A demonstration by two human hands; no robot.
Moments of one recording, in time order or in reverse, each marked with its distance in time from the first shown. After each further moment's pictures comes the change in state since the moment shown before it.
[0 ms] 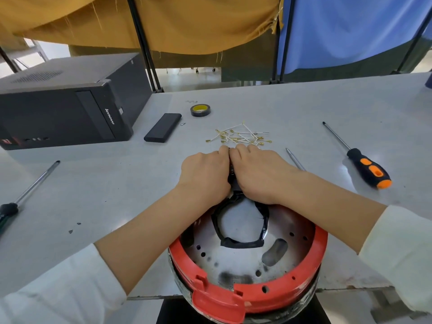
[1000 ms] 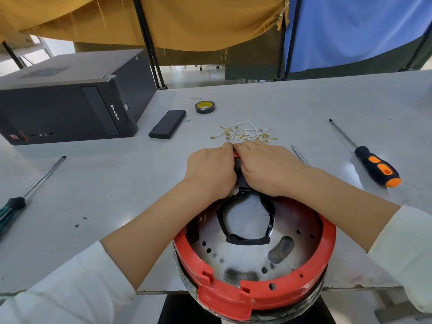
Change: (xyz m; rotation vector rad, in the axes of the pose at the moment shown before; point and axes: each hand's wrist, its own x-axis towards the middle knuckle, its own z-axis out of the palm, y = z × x) left_hand 0.002 -0.002 -0.003 -0.113 -0.022 -0.044; right_hand 0.004 0.005 0.001 0.326 0.047 0.085
